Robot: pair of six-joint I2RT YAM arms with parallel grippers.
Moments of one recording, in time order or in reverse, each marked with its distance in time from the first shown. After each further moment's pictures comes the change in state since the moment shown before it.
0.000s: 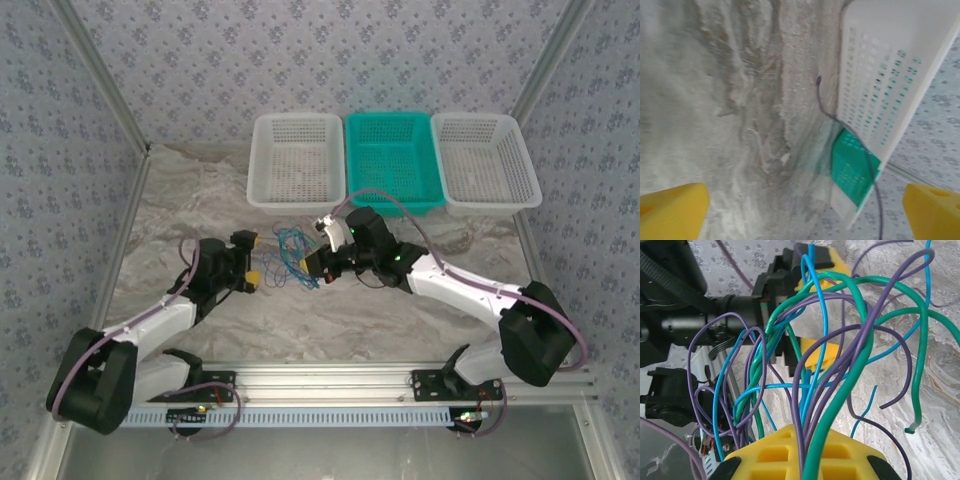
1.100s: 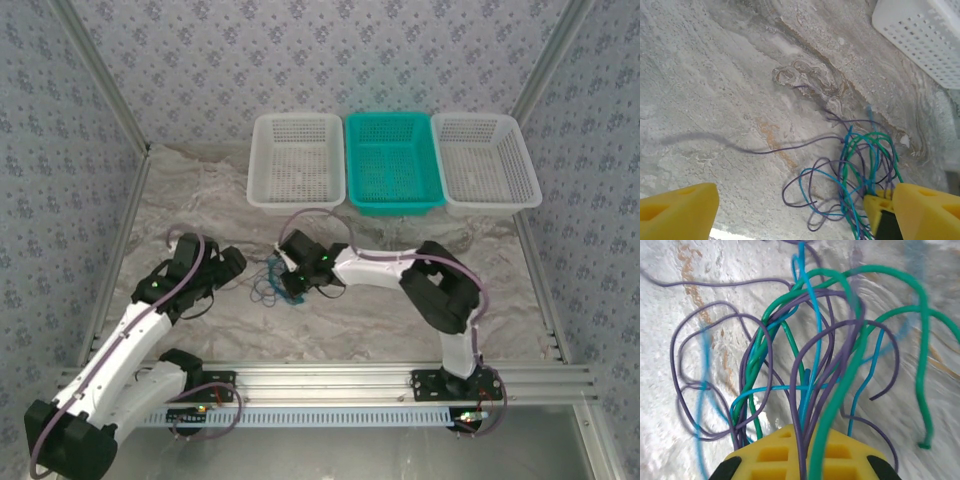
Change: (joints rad) left arm -0.026 -0.323 0.323 -0.984 -0.292 0.817; right arm 0.174 0.497 0.296 -0.235 0.423 -0.034
